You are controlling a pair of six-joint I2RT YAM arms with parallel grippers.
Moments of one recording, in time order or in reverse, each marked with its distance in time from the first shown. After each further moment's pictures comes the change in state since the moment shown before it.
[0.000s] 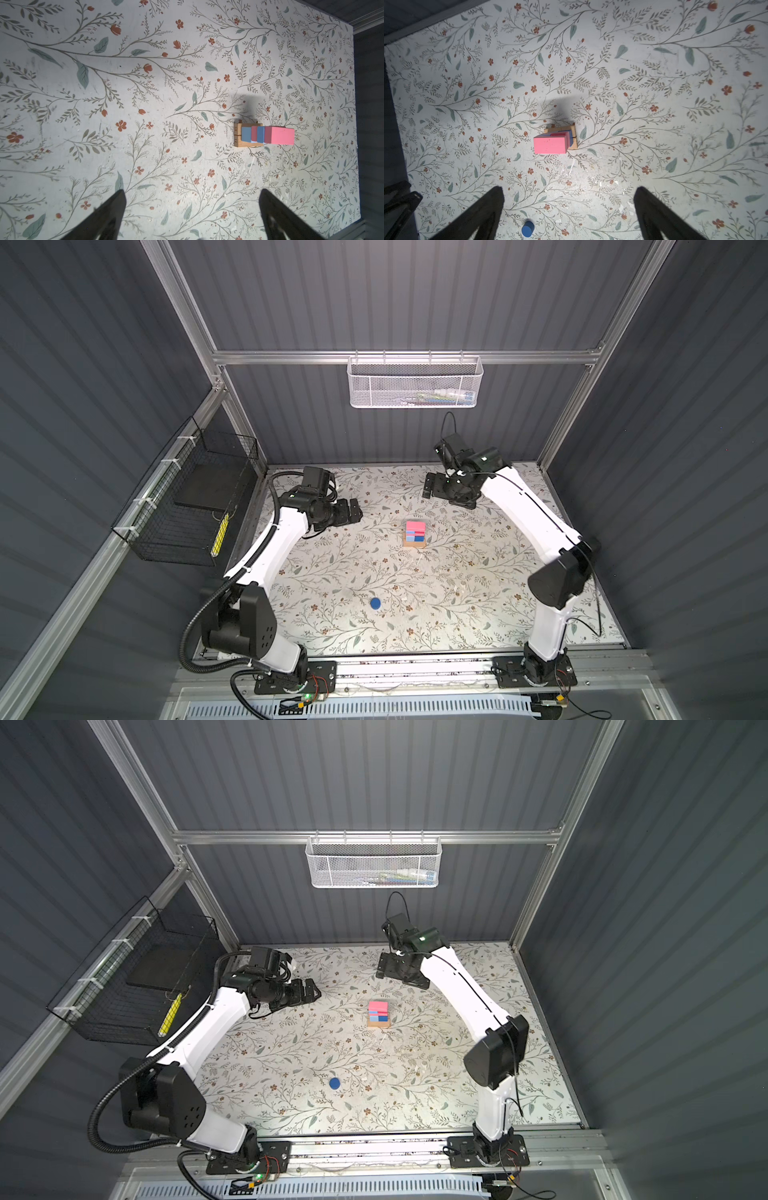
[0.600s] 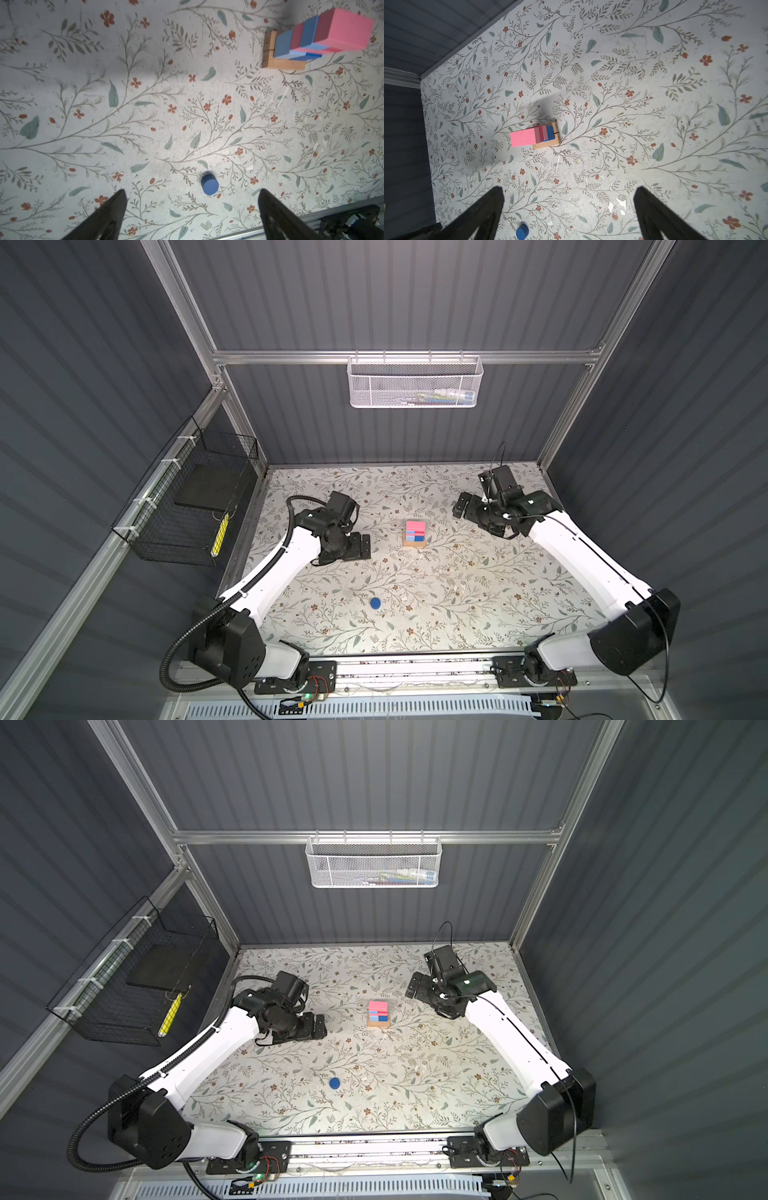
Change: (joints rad) left arm -0.248 -0.128 -0.155 -0.241 -0.154 -0.138; right arm -0.119 -0.486 -0.705 0.387 -0.070 0.047
